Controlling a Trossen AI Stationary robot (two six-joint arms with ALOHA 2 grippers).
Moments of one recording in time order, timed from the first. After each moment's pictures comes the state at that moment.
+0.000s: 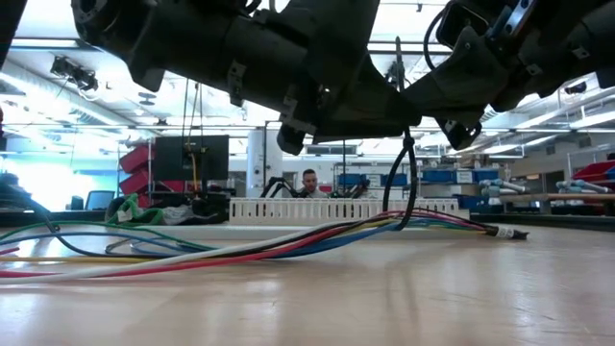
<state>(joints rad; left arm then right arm) -0.36 2.01 1.02 0.70 -0.54 -0.30 0.42 1.50 0.48 0.75 0.35 0.44</state>
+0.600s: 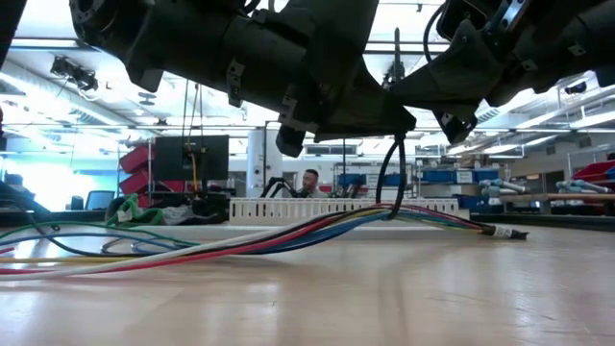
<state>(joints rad) -0.36 2.01 1.02 0.70 -0.54 -0.32 0.42 1.50 0.48 0.79 0.37 0.40</state>
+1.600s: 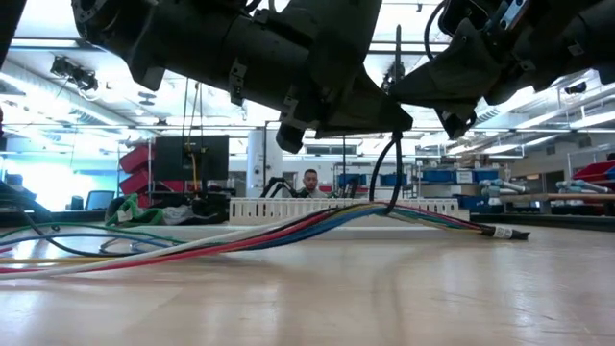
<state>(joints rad) -0.36 2.01 1.03 0.69 -0.55 -0.30 0.42 1.48 0.48 0.79 0.40 0.35</state>
